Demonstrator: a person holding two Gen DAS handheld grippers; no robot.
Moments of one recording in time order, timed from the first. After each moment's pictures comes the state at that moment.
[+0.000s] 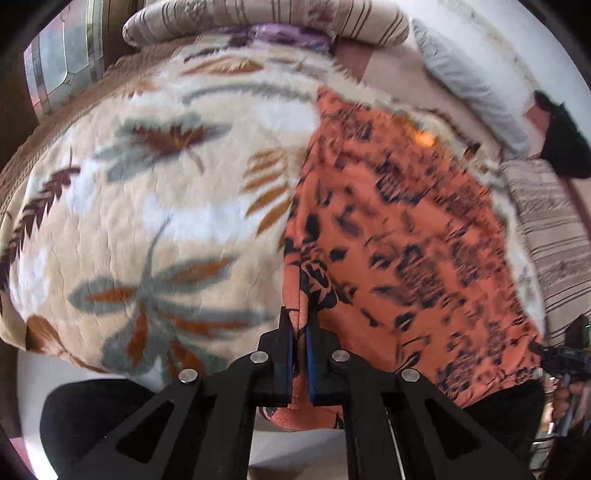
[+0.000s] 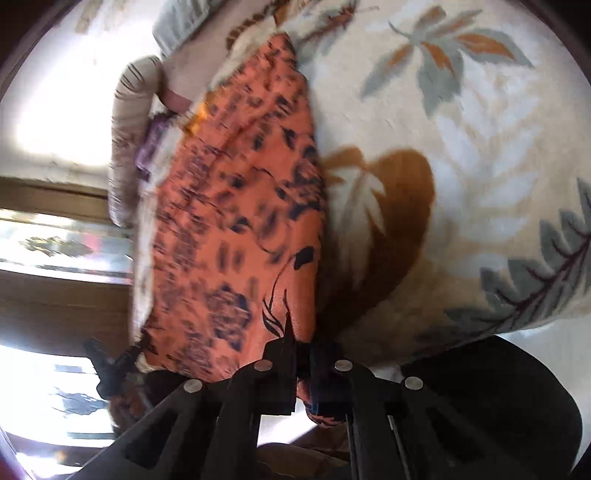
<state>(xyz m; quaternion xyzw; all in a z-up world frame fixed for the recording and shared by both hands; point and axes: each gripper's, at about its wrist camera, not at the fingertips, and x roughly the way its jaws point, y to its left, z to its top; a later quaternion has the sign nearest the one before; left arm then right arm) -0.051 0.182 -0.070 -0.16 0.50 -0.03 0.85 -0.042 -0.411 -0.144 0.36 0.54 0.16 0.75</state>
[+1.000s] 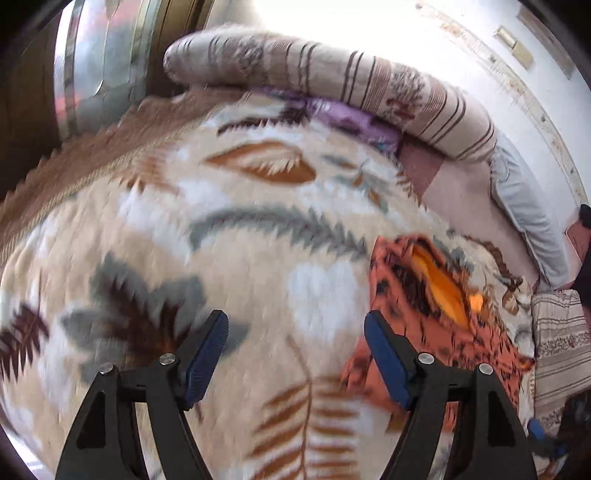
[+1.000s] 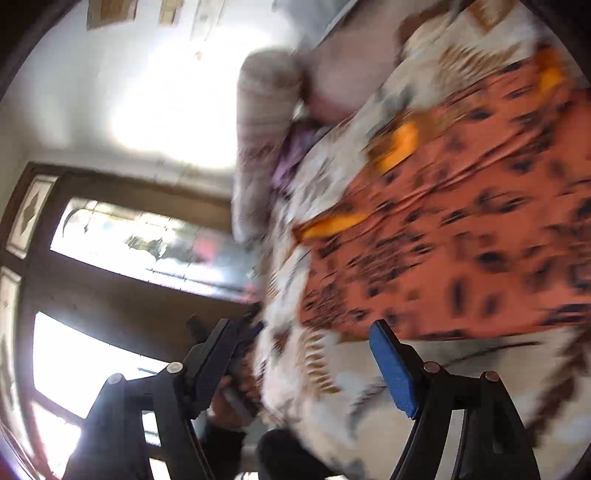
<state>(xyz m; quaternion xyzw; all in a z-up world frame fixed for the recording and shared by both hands) 0.108 0.254 -0.061 -0.25 0.43 0.08 0.87 0.151 -0.219 -0.058 0.41 0.44 0.41 0.68</state>
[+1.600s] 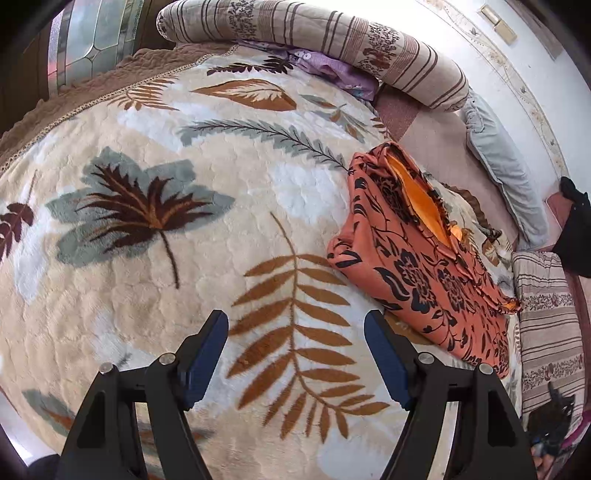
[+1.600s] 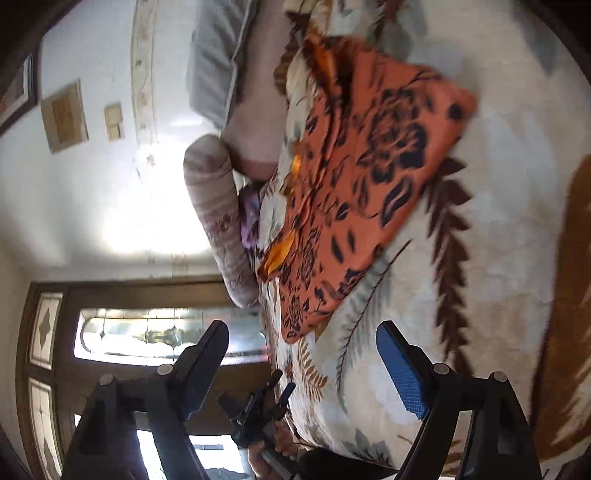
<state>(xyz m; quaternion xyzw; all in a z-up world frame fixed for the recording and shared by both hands) 0.050 0.214 -0.092 -0.27 0.46 0.02 0.85 0.047 -0.353 -0.143 0.61 0.37 0.22 0.67</state>
